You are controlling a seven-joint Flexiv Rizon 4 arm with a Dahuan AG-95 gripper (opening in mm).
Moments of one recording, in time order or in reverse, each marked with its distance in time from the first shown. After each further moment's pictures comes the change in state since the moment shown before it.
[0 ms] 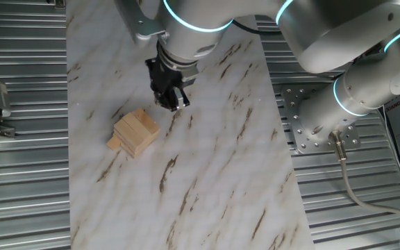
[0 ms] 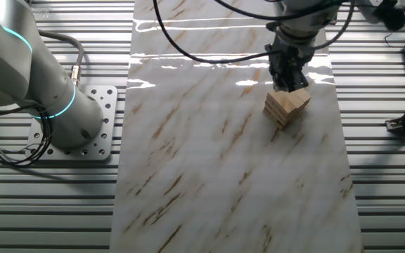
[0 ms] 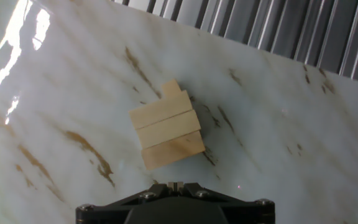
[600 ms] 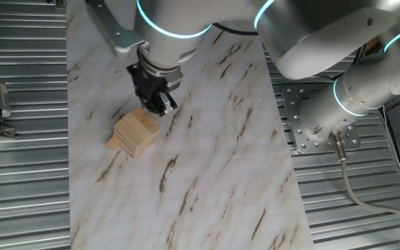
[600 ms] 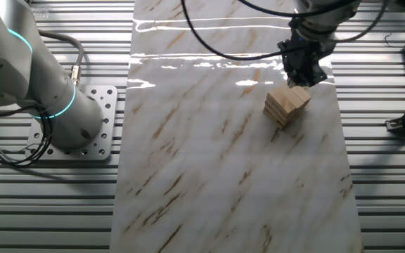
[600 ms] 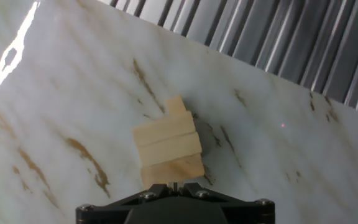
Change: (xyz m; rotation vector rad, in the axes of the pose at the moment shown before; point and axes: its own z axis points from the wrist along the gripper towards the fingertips) arm -0.032 0.000 0.001 -0.002 0.004 -0.151
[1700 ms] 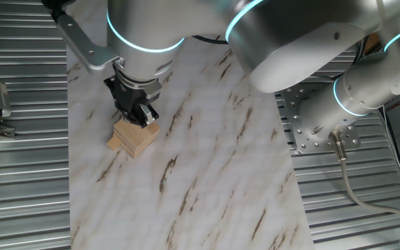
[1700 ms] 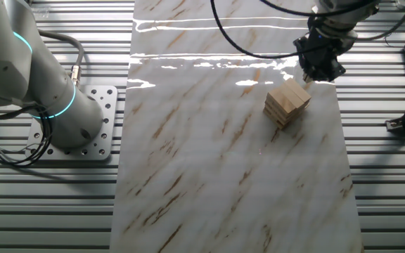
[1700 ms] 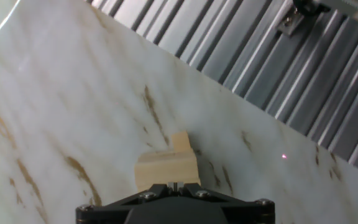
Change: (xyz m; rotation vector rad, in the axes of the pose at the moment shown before) arm -0.037 -0.001 0.011 -0.005 -0.019 -0.044
